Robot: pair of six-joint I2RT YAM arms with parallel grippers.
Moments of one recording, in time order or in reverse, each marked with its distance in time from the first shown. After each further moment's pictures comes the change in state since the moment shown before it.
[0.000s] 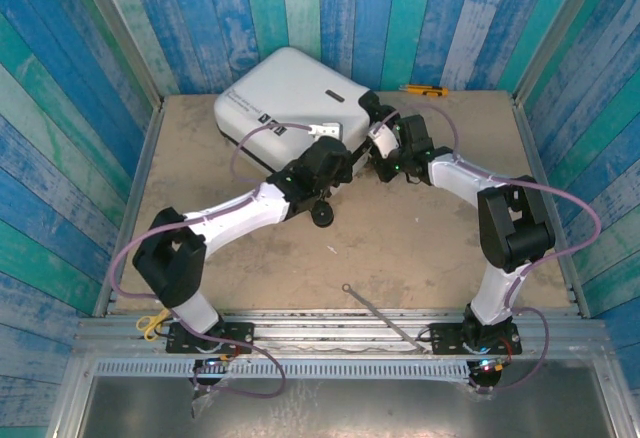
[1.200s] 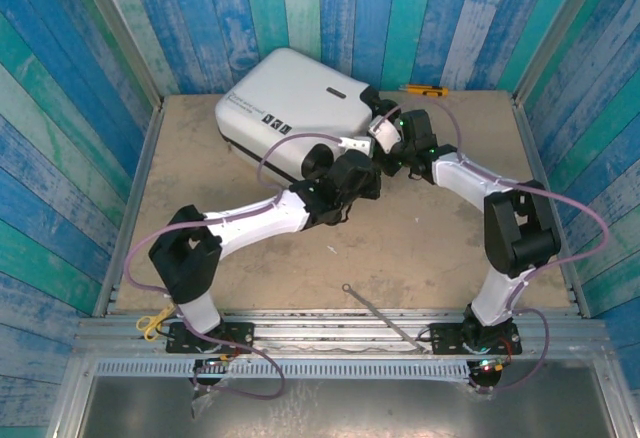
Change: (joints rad) left arm -0.137 0.092 0.089 0.008 0.038 -0.064; right arm 0.001 -0.048 -0.005 0.034 0.064 -0.092
